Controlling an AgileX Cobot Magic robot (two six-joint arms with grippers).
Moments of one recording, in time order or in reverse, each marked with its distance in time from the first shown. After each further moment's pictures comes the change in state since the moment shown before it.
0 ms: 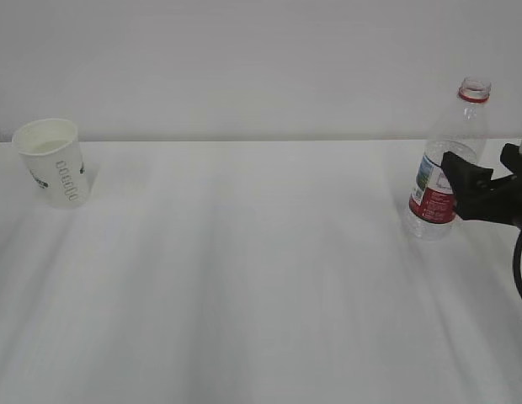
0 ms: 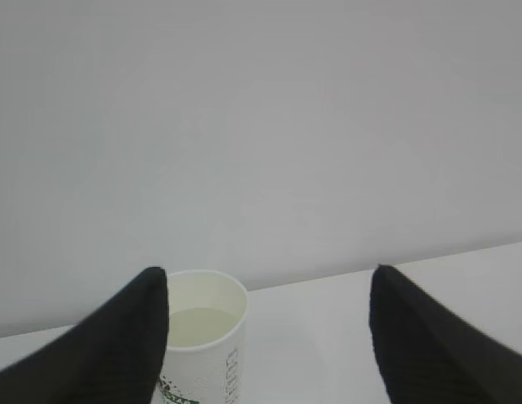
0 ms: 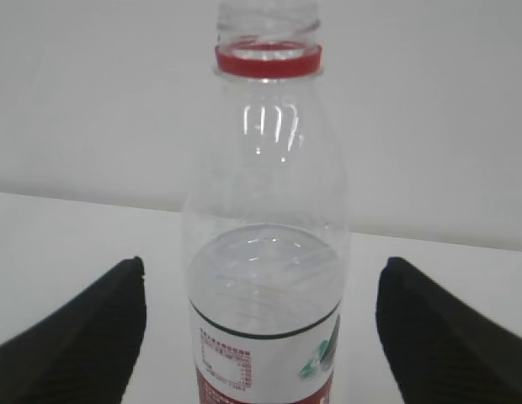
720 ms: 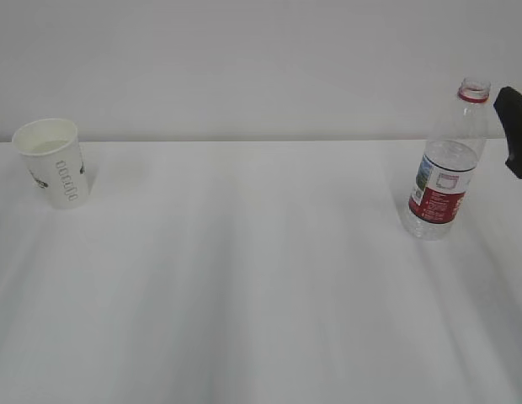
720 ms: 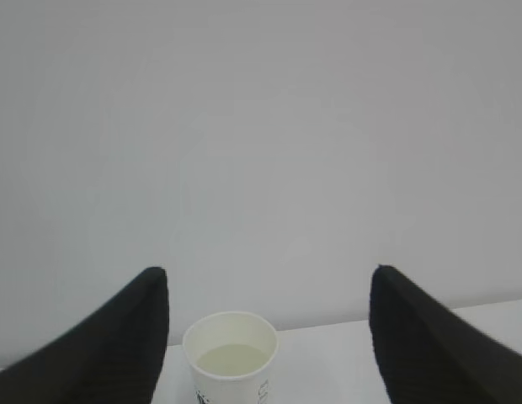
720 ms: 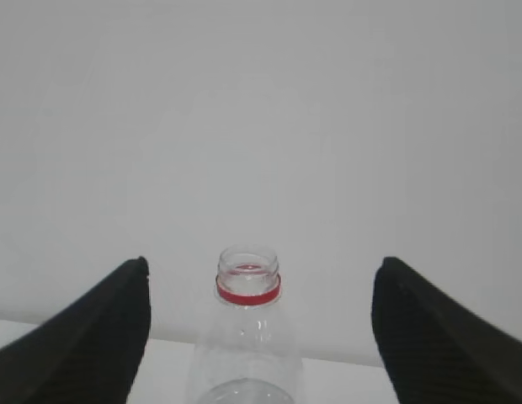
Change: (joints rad) left arm 0.000 -0.460 0.004 -0.004 0.377 -0.084; right arm 0.000 -0.356 0.086 0.037 0.050 -0.001
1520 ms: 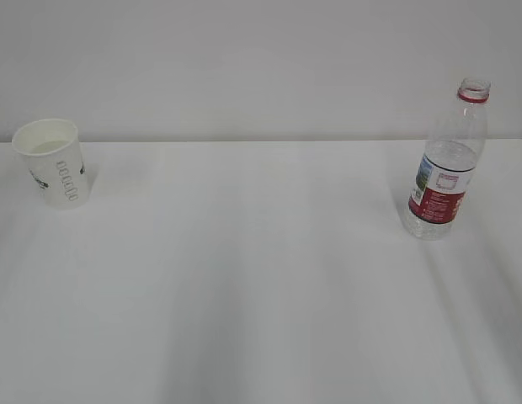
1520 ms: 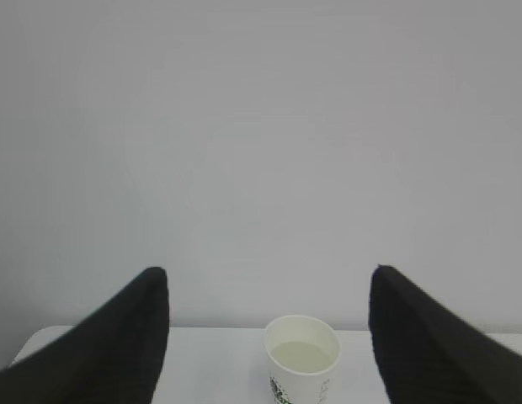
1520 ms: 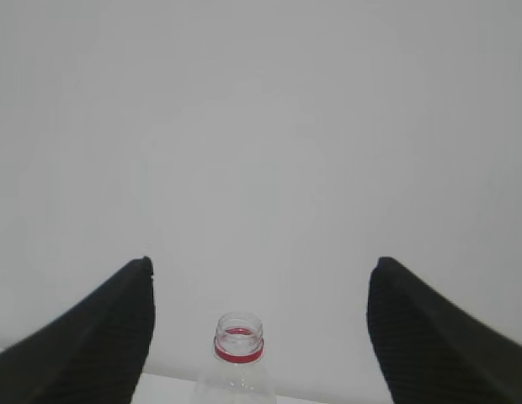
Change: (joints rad) left arm 0.000 -0.294 -0.304 -0.038 0.695 -0.021; right arm 0.000 -0.415 0.012 -0.027 0.349 0.000
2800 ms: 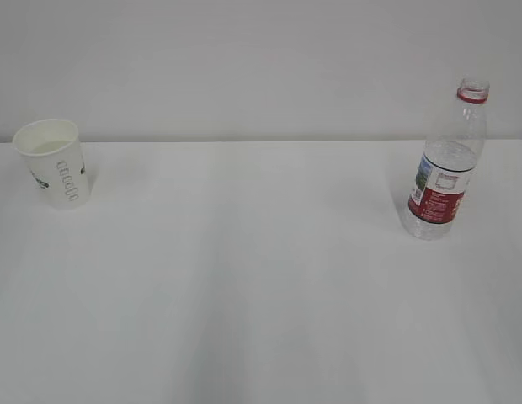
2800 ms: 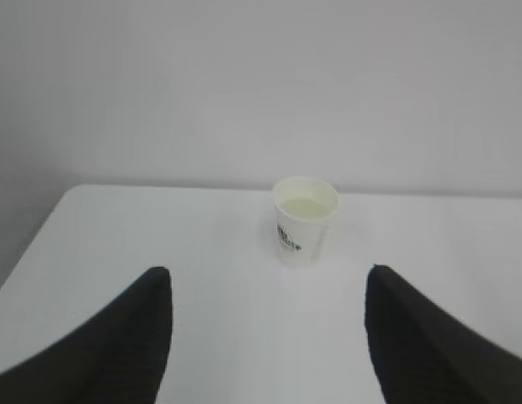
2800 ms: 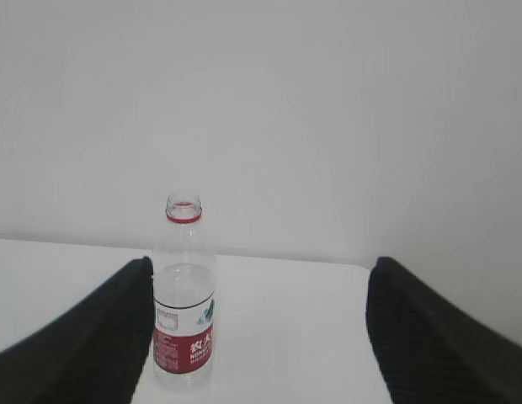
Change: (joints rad) left arm -0.026 -0.130 -0.227 -0.126 0.670 0.130; right arm 0.007 -0.651 -0.164 -0.010 1.082 0.015
